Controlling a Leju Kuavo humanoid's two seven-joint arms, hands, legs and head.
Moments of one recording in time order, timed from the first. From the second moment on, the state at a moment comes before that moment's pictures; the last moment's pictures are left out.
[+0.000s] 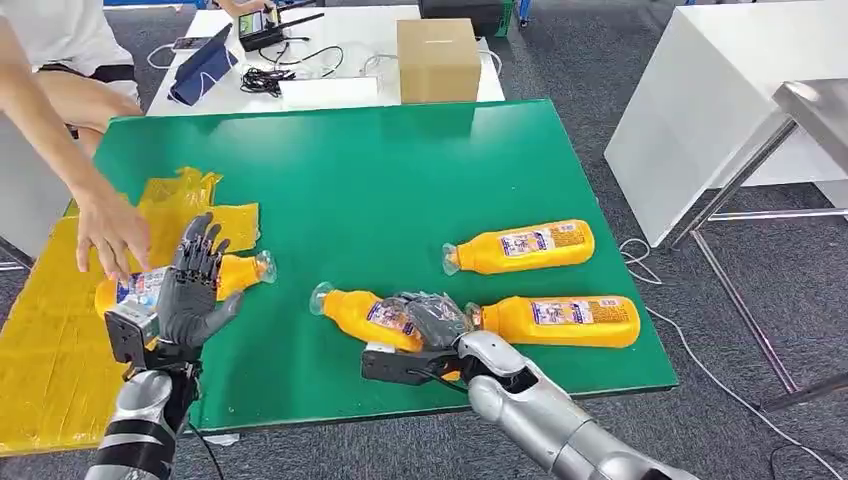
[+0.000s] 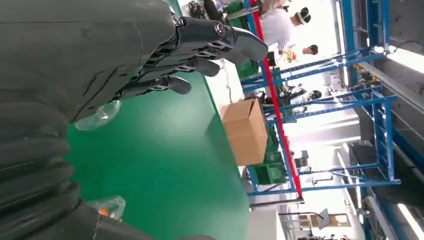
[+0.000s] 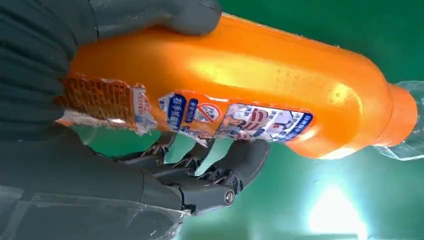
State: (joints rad) left arm -0.28 -0.06 -0.01 -1.12 -0.06 -0.15 -0.68; right arm -0.42 -0.07 0.81 -1.05 0.75 0.00 0.05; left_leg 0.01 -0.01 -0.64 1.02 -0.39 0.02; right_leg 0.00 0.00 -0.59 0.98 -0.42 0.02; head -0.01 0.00
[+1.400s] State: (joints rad) left arm -0.32 -0.08 -0.08 -1.10 -0.04 -0.20 -0.70; right arm -0.67 0.05 0.87 -0.65 0.82 0.10 -0.08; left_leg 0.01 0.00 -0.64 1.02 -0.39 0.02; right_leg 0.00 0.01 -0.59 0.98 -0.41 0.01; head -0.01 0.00
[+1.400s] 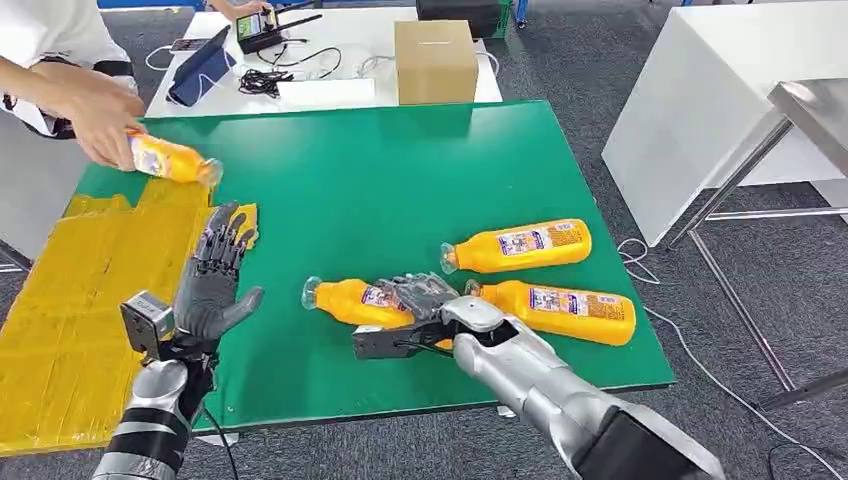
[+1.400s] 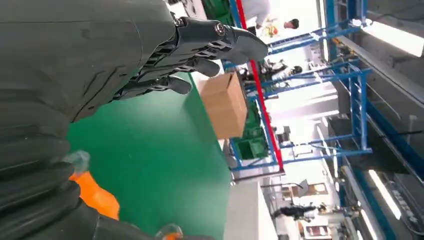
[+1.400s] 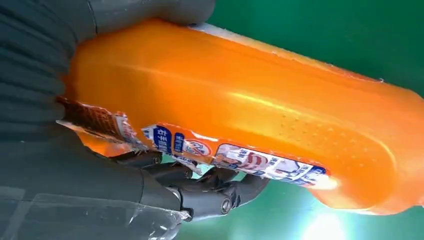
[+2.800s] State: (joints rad) left arm -0.35 -0.08 -0.13 -1.08 -0.01 -0.21 -0.70; right arm -0.71 0.04 1.03 -0.58 0.90 -0.06 -0.17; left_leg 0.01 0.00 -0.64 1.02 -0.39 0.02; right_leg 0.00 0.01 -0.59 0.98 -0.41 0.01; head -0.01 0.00
